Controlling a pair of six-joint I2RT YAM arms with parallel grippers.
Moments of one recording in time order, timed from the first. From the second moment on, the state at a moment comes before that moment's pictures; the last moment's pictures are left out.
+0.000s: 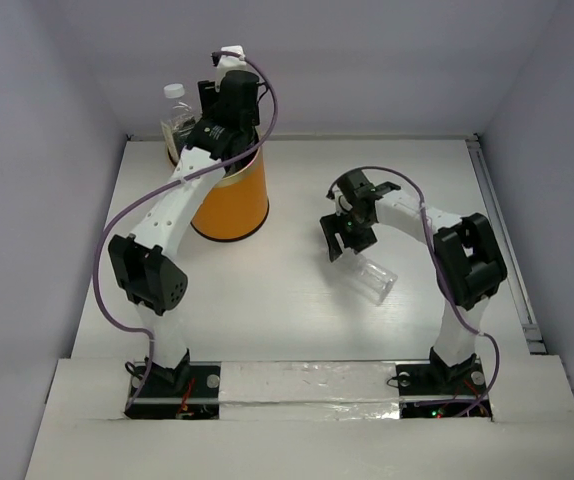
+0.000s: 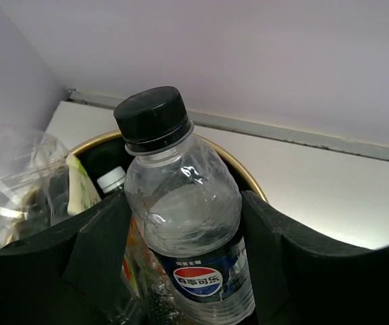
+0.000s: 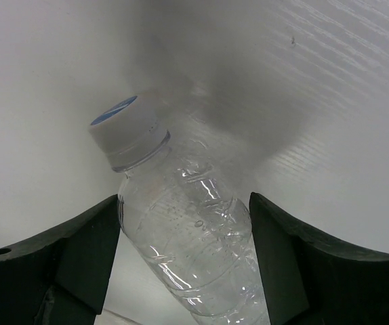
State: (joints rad) left arm -0.46 1.85 2.03 -0.54 -0.66 -0.21; right arm 0.48 1.89 1.37 -0.76 -0.18 0.11
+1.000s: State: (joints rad) left arm -0.48 1.65 1.94 -0.43 -0.49 -0.32; right arm 0.48 1.46 1.51 -0.13 -0.58 0.57
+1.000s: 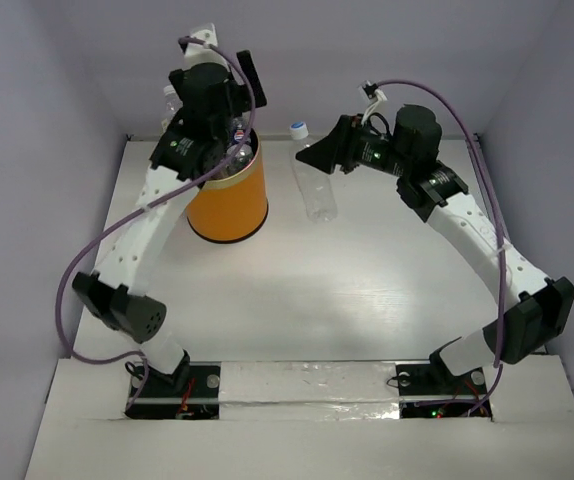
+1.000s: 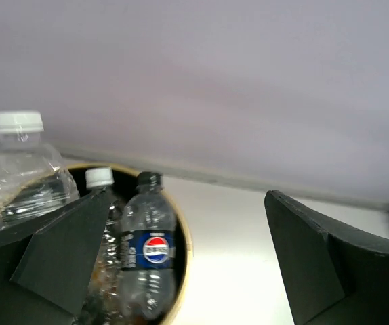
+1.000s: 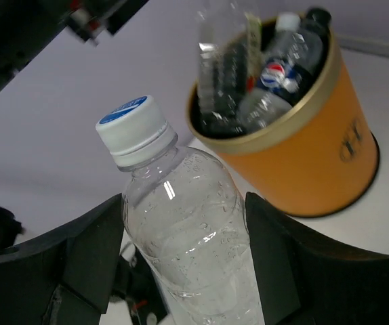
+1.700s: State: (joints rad) left arm -0.48 1.12 1.61 -0.55 -0.38 -0.60; right arm 0.71 2.23 2.38 0.35 -0.27 0.77
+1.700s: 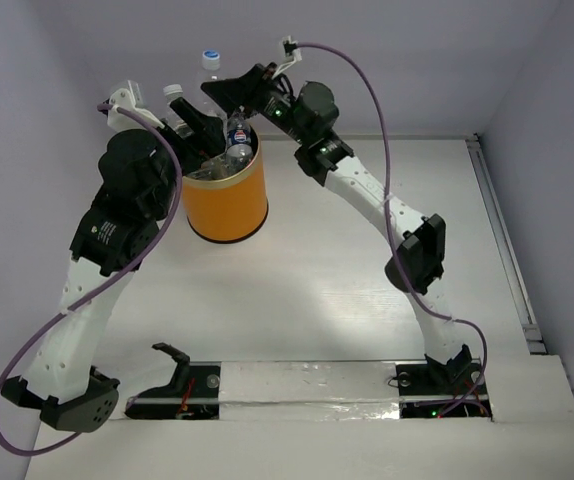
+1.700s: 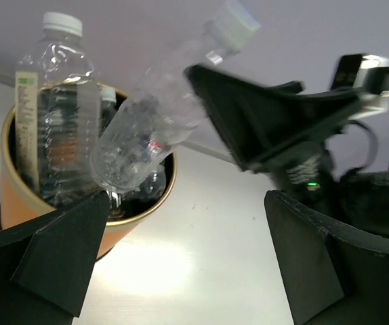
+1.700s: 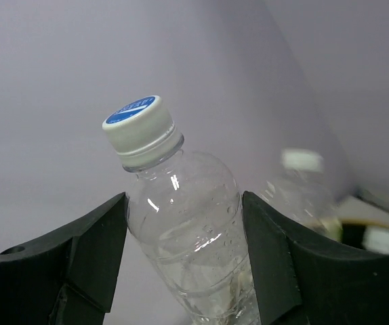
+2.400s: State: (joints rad) left arm -0.48 1.02 1.52 -0.57 -0.39 -0.59; right arm 0.84 2.08 1.97 0.34 -0.02 0.44
